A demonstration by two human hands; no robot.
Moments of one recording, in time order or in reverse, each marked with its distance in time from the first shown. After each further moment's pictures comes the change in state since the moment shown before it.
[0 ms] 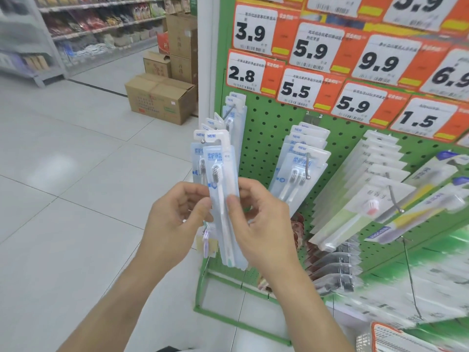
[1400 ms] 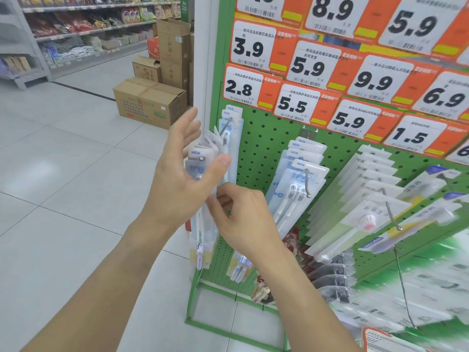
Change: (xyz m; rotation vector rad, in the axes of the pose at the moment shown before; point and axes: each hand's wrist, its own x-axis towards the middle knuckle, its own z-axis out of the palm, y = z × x) left_hand 0.072 0.038 0.007 0.067 0.019 0.327; right_hand 0.048 0.009 0.020 -0.358 -0.138 -0.050
